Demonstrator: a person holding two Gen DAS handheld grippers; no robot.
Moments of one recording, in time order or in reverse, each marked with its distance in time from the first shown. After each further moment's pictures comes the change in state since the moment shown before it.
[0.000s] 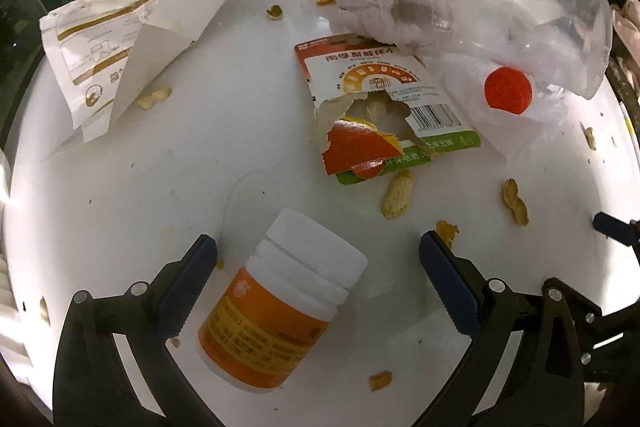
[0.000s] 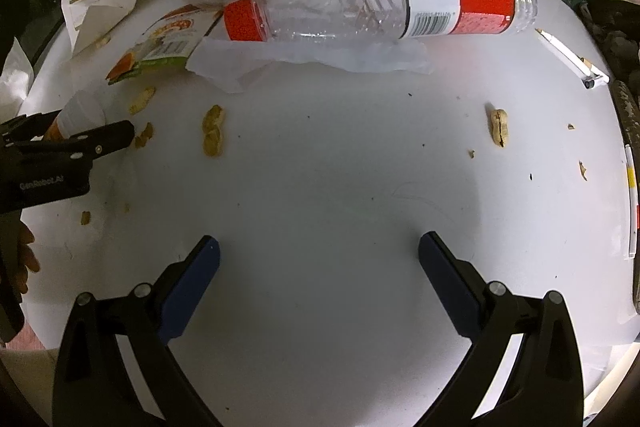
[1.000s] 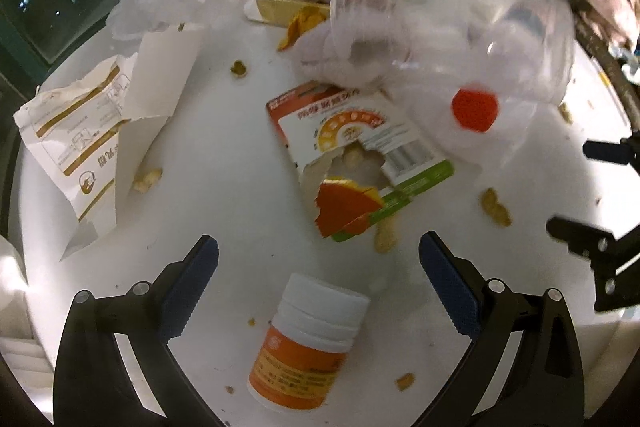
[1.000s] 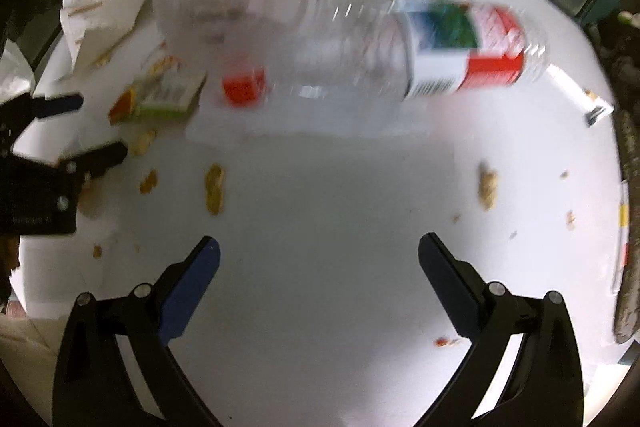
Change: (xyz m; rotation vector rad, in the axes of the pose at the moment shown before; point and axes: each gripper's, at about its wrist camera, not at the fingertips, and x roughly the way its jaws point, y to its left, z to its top) left arm -0.007 -0.021 0.095 0.187 -0.035 -0.031; right arm -0.017 0.003 0.097 -0.048 -0.049 -0.053
